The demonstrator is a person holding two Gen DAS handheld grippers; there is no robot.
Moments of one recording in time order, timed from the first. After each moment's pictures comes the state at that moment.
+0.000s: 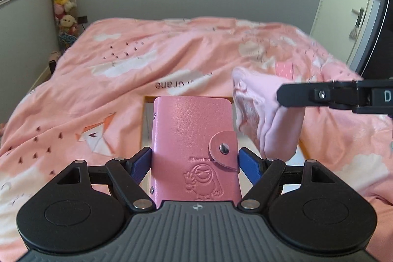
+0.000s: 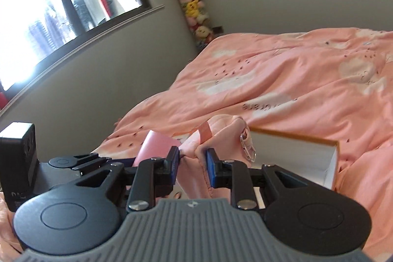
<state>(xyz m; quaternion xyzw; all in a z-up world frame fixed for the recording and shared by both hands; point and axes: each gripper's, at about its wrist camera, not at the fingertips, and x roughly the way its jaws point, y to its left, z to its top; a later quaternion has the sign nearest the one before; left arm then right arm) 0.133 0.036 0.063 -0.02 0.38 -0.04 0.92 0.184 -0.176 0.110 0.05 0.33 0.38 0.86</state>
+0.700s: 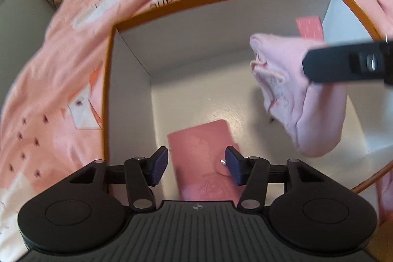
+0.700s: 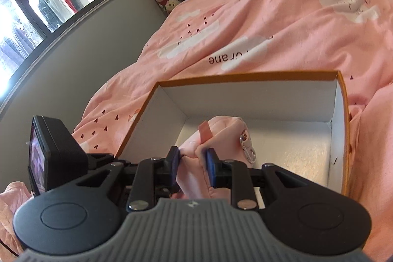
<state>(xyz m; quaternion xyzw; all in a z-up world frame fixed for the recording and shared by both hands) 0.201 0.009 -0.053 0.11 0.54 0.01 0.83 0.249 -0.177 -0.007 0.11 0.42 0.34 0.83</state>
